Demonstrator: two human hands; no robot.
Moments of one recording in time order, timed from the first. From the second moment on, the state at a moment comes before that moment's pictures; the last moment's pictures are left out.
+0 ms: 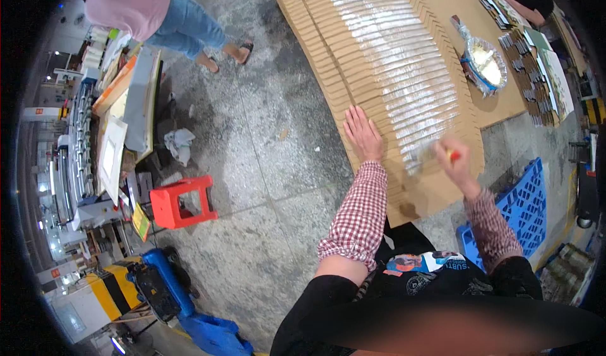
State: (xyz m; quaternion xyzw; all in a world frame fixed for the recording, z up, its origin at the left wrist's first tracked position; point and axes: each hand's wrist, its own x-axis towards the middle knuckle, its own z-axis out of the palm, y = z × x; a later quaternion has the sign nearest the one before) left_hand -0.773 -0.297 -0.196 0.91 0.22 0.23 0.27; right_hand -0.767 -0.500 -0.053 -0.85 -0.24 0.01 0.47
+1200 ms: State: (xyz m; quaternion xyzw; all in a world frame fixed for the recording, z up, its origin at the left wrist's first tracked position) left_hand -0.783 -0.296 -0.192 0.91 0.23 0.21 0.28; right_hand -0.662 -0.413 -0.065 -0.82 -0.29 -0.10 0.49
